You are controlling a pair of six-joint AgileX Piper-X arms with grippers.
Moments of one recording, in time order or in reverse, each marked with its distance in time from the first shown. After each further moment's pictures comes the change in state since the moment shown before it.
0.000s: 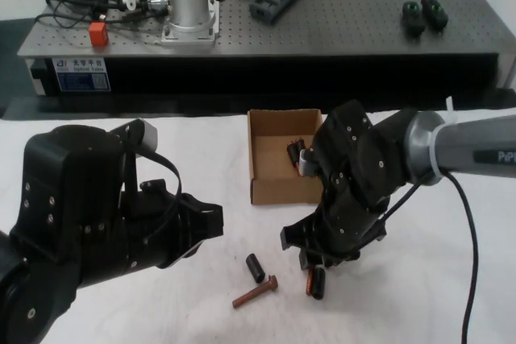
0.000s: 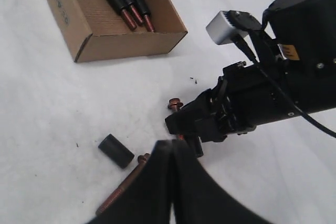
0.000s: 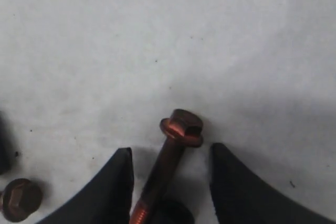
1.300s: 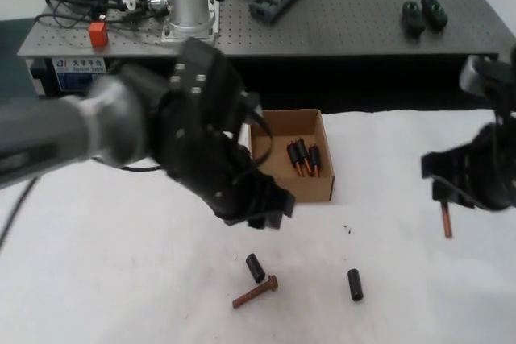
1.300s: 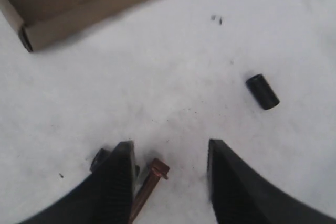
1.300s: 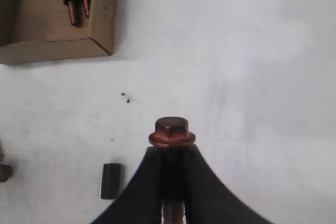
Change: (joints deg) left arm -7.5 28.6 -36.7 36.4 -3.4 16.3; right arm -21.4 -34.0 11.5 6.4 -2.3 -10.6
